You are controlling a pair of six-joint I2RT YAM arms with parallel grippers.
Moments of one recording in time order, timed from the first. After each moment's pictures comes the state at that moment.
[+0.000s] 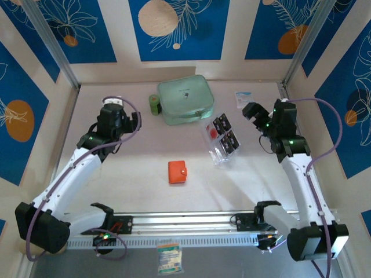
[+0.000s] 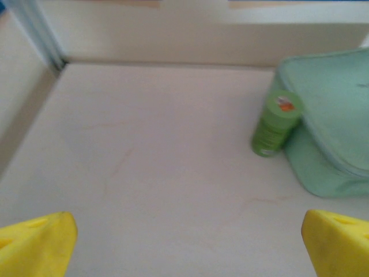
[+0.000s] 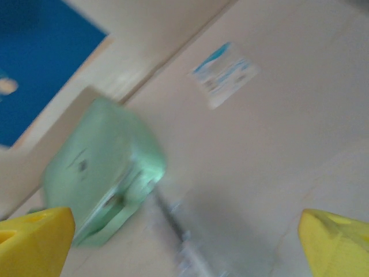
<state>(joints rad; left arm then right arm) -0.33 1.12 0.96 -0.38 -0.41 -0.20 -0.04 1.05 0.97 -0.49 -0.01 0.71</state>
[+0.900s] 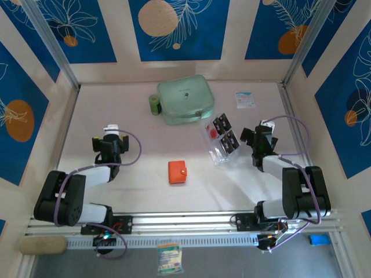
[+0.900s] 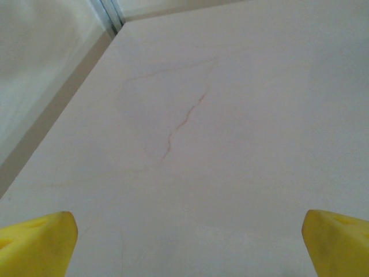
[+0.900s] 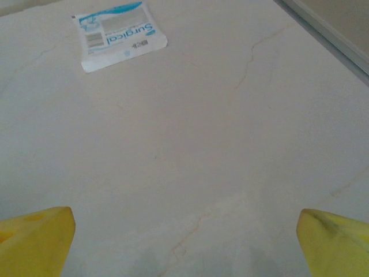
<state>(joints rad) -0.16 1.37 0.37 0.55 -0.47 0.03 0.03 1.39 0.44 0.40 0.28 0.27</state>
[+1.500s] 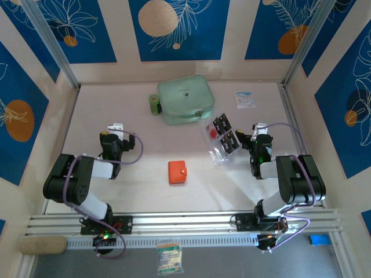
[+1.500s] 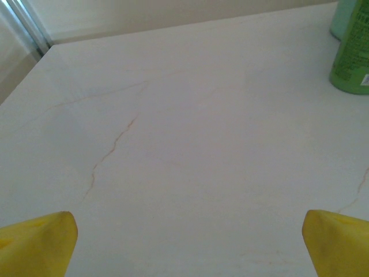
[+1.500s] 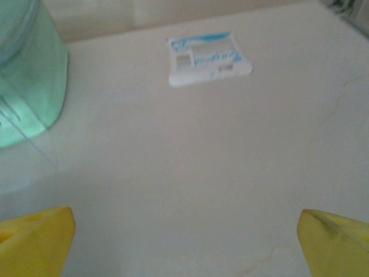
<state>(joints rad) -0.13 1.56 0.37 0.83 -0.23 0.06 0.02 1.51 0.29 0.84 0.02 0.15</state>
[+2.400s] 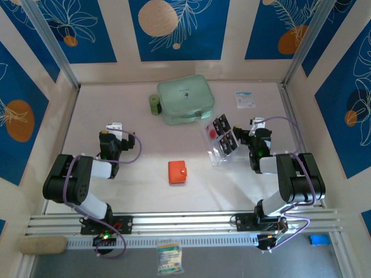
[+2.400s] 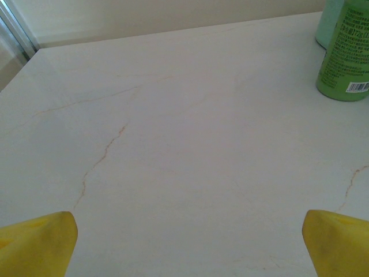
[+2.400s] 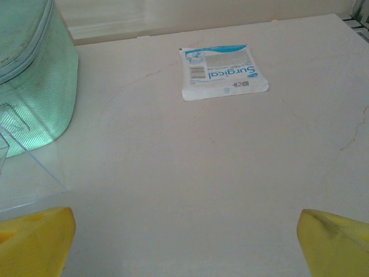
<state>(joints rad) -0.10 1.56 0.37 0.84 -0.15 0.06 0.04 1.52 0.39 0.76 0.02 0.12</state>
